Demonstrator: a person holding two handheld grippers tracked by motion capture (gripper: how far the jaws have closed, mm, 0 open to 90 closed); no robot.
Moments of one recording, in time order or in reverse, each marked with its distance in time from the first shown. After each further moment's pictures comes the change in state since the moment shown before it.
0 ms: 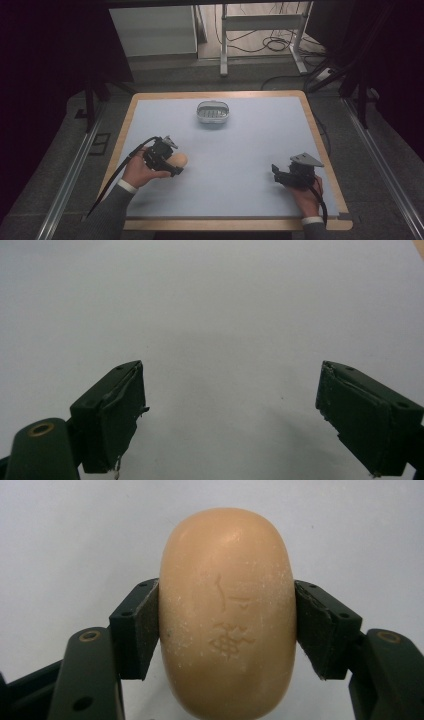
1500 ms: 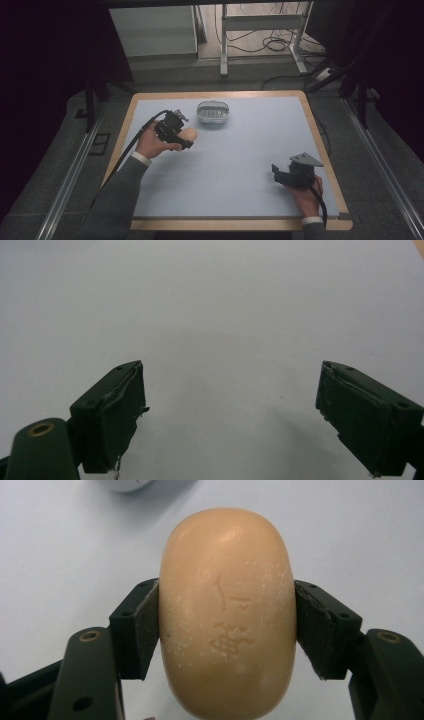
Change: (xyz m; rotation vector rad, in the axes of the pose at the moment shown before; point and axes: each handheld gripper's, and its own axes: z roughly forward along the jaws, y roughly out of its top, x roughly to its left) left arm 0.032 0.072 -0.001 -0.047 0.029 0.036; right arm 0.000 0.000 0.001 0.006 -0.005 0.000
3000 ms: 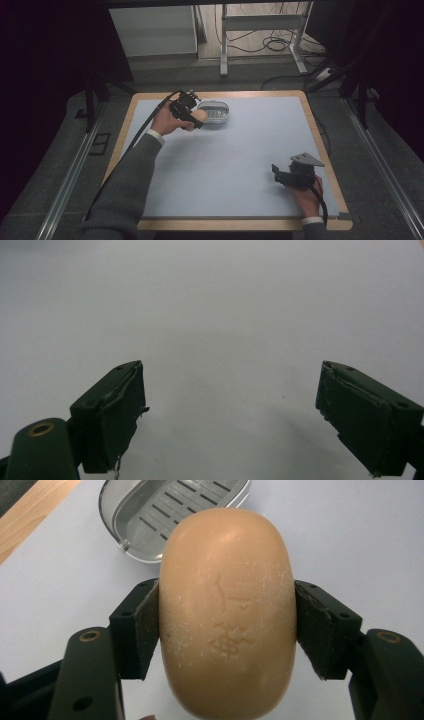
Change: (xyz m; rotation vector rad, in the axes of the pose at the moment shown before) left arm 0.033 0.065 0.022 0.026 0.023 0.029; right arm -0.002 0.000 0.000 -0.002 0.015 0.010
